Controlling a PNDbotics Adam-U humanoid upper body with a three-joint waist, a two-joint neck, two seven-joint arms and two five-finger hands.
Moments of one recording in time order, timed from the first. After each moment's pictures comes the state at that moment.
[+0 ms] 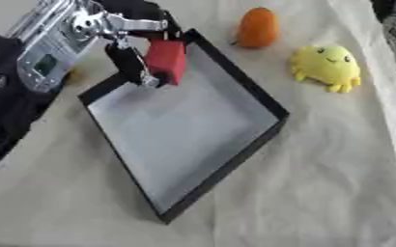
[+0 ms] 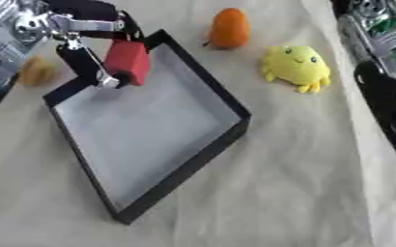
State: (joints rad) left arm -1.14 0.39 -0.58 -1.32 -0.60 -0.05 -0.80; right arm -0.80 -0.63 0.18 -1.43 -0.34 0.25 -0.20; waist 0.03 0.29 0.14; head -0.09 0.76
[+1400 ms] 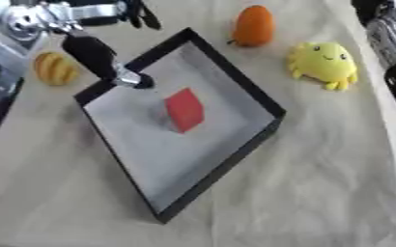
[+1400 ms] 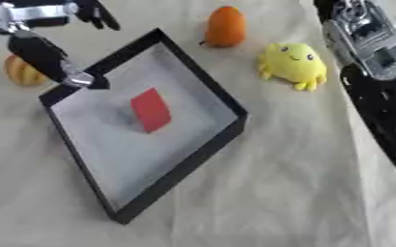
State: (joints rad) left arm -1.02 0.54 -0.37 -1.54 -0.48 0.08 -0.73; right arm -0.75 -0.65 0.17 -1.45 -0.35 0.24 -0.21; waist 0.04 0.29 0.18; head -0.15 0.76
